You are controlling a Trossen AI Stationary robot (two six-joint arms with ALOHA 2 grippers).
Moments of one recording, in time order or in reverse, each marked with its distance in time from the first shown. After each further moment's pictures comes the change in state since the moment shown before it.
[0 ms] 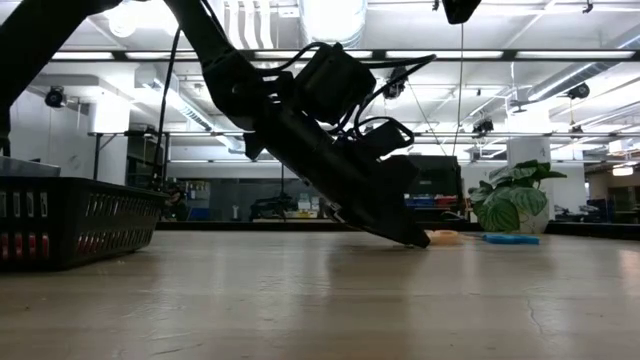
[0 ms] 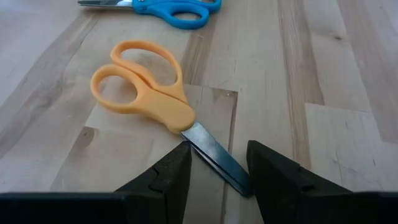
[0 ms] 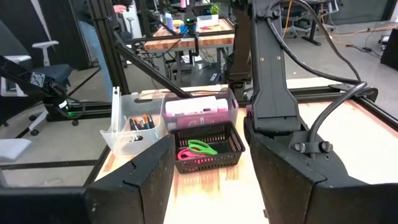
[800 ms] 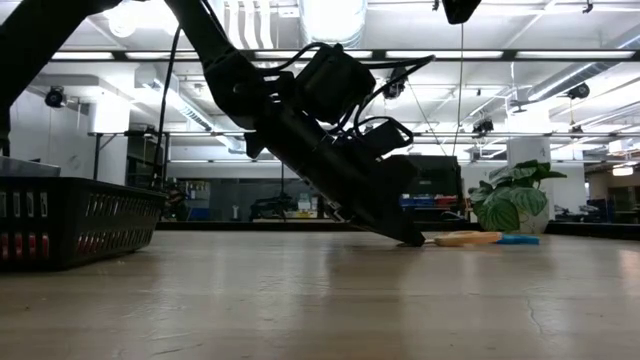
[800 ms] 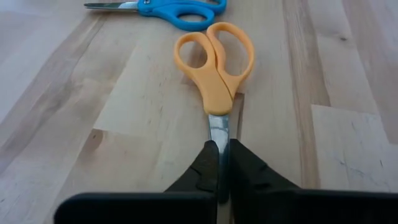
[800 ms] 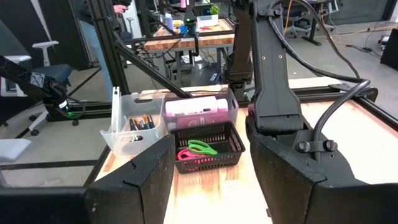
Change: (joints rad) left arm 0.001 0.001 -0.002 -0.019 0.004 0.008; right arm 0.000 0.000 0.000 0.000 0.000 0.000
